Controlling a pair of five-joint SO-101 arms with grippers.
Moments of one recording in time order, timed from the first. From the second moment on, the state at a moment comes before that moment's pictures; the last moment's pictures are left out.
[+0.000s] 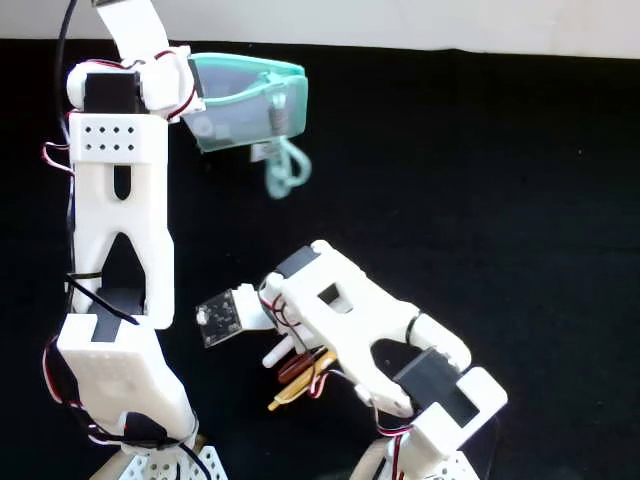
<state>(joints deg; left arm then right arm) -7.1 18.9 -41.6 79.4 19.2 -45.3 6.4 29.6 59.1 70.4</state>
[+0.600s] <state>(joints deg) -7.1 18.8 -39.6 78.7 19.1 -48.9 9.6 27.1 58.4 72.3</state>
